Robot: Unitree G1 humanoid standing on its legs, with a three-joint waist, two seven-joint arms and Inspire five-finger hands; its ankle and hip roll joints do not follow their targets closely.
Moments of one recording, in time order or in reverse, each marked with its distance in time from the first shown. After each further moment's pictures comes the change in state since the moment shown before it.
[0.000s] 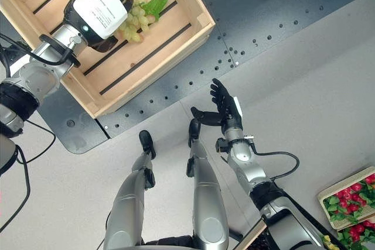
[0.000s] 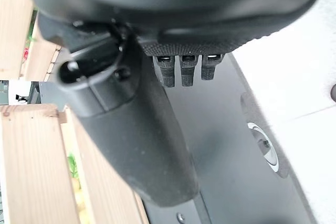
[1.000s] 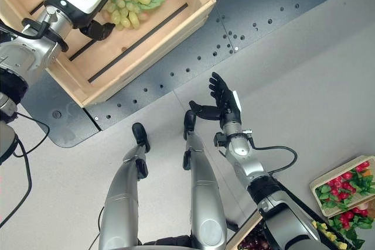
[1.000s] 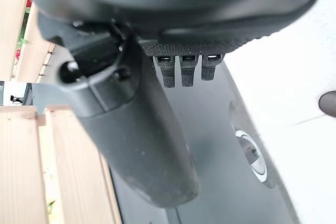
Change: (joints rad) left arm -0.145 -0.028 0.004 0.231 -0.346 -0.303 -0.030; right arm -0.057 0.004 -0.001 0.021 0.003 0.003 -0.005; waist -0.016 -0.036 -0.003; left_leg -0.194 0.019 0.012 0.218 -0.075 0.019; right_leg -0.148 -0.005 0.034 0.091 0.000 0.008
